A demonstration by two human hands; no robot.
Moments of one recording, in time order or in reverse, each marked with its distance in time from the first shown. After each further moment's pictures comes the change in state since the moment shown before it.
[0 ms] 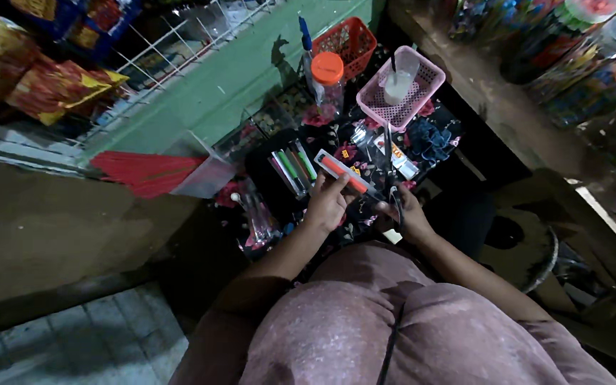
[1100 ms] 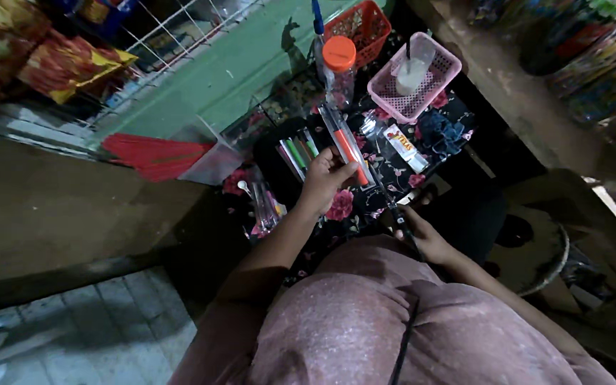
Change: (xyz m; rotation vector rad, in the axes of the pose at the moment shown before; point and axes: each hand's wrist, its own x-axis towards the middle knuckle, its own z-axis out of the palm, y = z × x) left_hand 0.002 0.034 -0.012 0.442 -0.131 0.160; right_hand -0.047 0.003 -0.019 -0.372 -0.332 0.085
